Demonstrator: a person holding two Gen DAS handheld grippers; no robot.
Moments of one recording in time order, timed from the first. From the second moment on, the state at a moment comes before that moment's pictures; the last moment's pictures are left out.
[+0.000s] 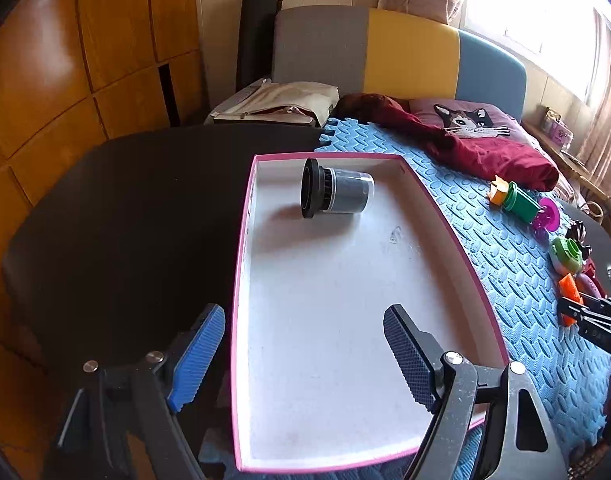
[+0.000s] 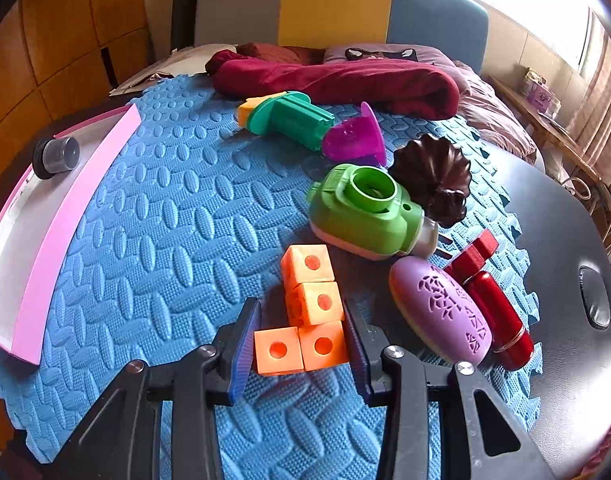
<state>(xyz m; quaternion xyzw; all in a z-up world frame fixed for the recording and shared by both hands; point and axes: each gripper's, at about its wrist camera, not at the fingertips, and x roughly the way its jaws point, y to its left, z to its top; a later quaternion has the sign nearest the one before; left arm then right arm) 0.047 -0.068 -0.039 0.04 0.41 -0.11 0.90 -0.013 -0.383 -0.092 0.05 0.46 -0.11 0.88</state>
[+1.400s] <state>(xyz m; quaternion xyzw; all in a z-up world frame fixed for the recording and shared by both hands) 0.041 -0.034 -0.041 0.00 0.42 -0.10 0.90 0.050 -0.220 -0.030 0.02 0.41 0.07 0.91</state>
